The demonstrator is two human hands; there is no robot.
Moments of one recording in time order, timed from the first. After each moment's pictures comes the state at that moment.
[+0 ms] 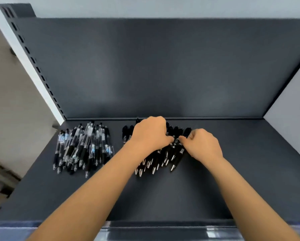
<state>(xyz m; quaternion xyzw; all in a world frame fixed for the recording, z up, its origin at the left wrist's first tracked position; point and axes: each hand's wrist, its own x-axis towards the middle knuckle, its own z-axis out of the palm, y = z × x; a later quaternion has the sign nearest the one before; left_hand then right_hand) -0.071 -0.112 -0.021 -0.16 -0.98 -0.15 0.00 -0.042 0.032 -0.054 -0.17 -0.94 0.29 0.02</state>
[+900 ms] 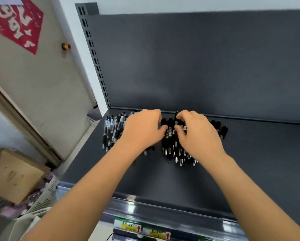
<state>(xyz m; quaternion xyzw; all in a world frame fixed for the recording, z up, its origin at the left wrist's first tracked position) -0.046 -0.225 -0.023 -0.09 -0.98 -0.11 0.12 -0.030 -0.072 -0.035 0.13 -0.96 0.20 0.17</state>
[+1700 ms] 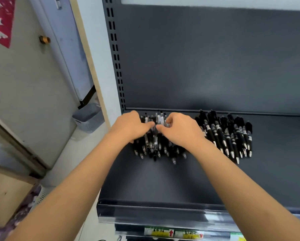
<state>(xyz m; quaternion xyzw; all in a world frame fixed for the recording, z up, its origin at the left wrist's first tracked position) -0.095 -0.361 -0.041 0.01 -0.98 -0.20 -0.07 -0.063 -0.210 -0.035 -0.01 -0.98 0.22 0.00</state>
